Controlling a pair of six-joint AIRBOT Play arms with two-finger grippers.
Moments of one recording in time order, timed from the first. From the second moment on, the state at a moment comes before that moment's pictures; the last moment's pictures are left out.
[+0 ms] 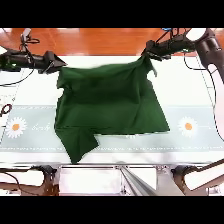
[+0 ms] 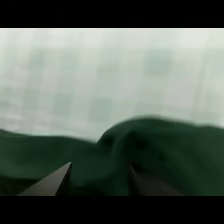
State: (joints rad) left arm 0.17 -1.60 1.48 0.69 -1.18 -1.23; right arm 0.07 -1.76 1.84 -1.03 1.05 1.56
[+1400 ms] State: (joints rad) left arm 0.60 -1.26 0.45 0.77 -1.16 -1.16; right arm -0.49 -0.99 0.61 -0.77 1.12 1.26
